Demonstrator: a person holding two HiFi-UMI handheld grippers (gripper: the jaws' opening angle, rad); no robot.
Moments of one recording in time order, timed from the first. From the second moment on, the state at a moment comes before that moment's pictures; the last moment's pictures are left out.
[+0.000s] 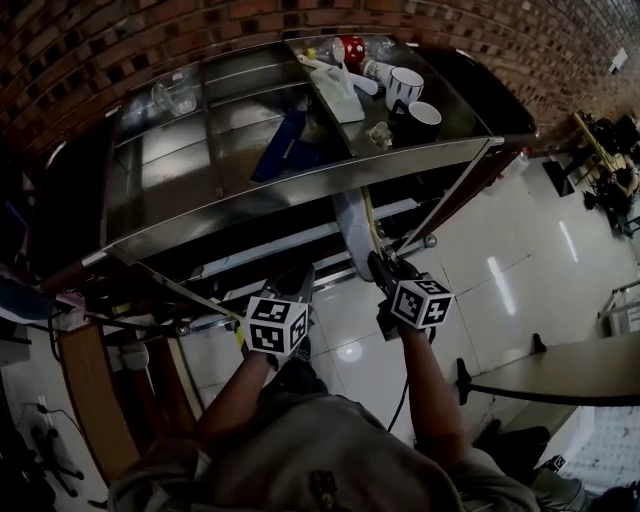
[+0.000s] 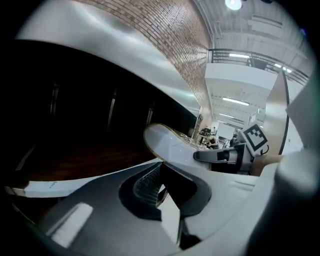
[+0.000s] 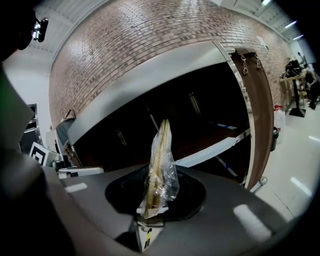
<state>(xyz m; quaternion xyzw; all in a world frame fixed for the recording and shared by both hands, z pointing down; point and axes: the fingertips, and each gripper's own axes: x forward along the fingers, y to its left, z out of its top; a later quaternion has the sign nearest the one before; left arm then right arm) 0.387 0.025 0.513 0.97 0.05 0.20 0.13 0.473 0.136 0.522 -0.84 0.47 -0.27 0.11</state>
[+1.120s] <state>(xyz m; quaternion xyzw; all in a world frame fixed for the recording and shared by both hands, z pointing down) 0.491 0.024 0.529 0.96 0.08 0.23 0.15 0.621 0.067 0.566 -0.86 0.43 -0.28 0.02</state>
